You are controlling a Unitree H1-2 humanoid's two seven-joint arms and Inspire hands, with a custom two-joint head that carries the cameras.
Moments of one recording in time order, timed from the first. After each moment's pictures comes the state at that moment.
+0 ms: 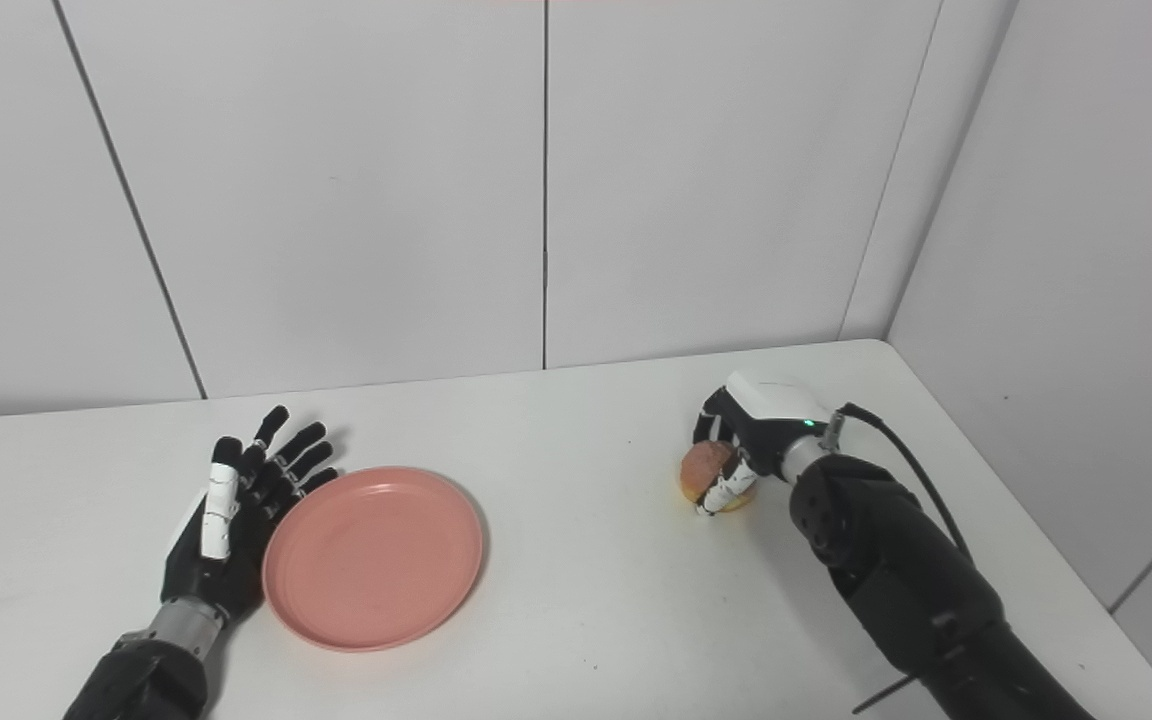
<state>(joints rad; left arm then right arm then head) -0.52 0.10 0.09 0.54 -0.32 -0.04 -0.33 -0.59 -0.55 0.29 0.29 -0.73 0.26 0.27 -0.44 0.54</state>
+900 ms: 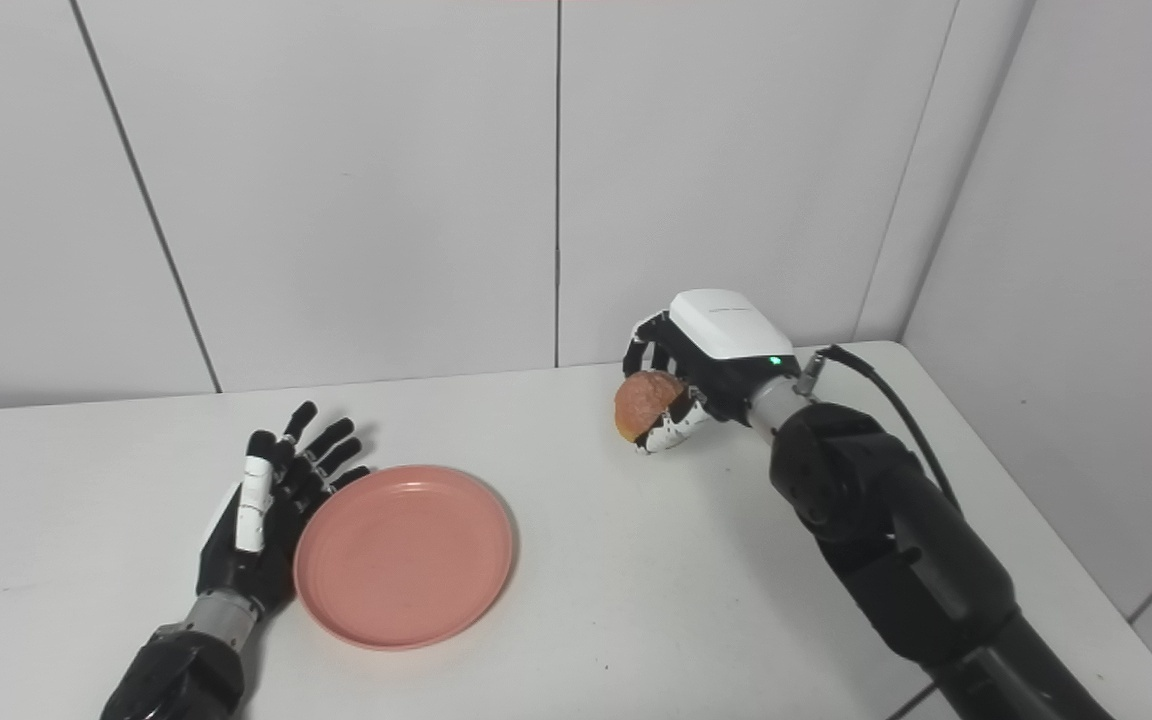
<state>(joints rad) -0.51 0.04 0.07 0.50 -0.30 -0.02 -0.27 -0.63 -0.54 0.27 -0.06 -0.70 0.23 0.34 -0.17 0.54</state>
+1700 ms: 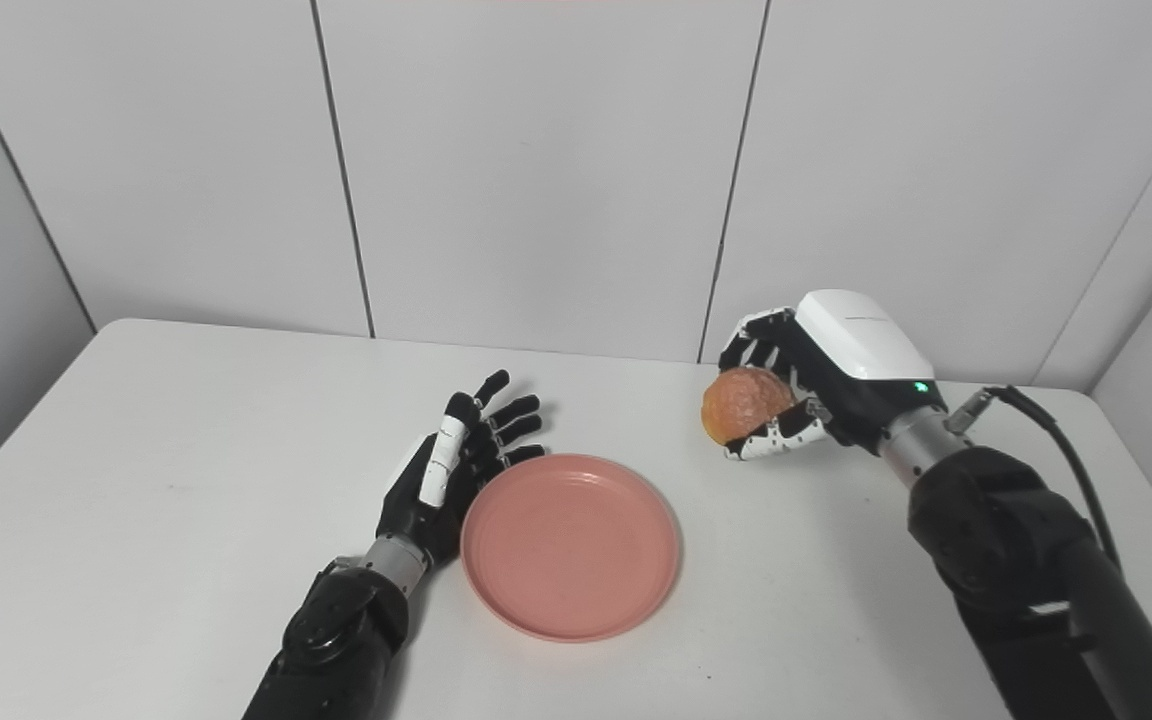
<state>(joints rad) -0.50 -0.02 0.03 0.49 -0.23 -0.04 -0.22 -0.63 -0.49 0.25 -0.10 -0.63 0.12 0.34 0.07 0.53</state>
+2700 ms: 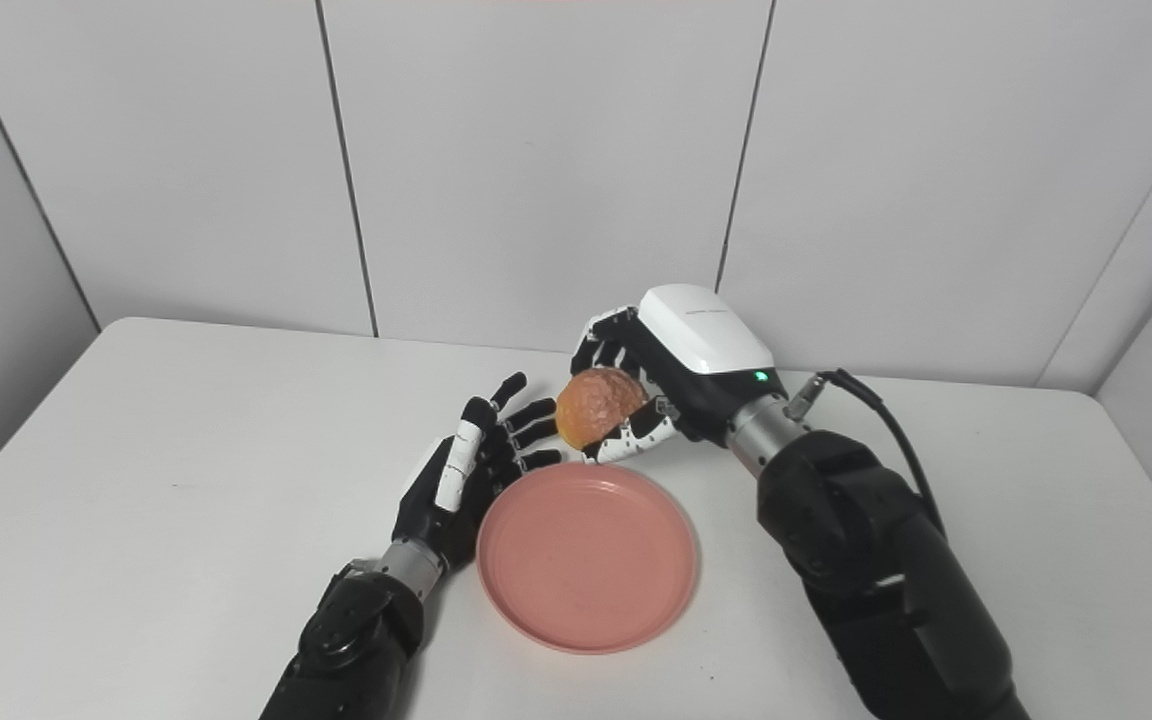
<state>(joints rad) -0.49 -0.03 0.03 0.49 -0.24 -0.05 -0.23 -0.72 -0.27 0.36 -0.04 -0.72 0.13 0.39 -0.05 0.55</state>
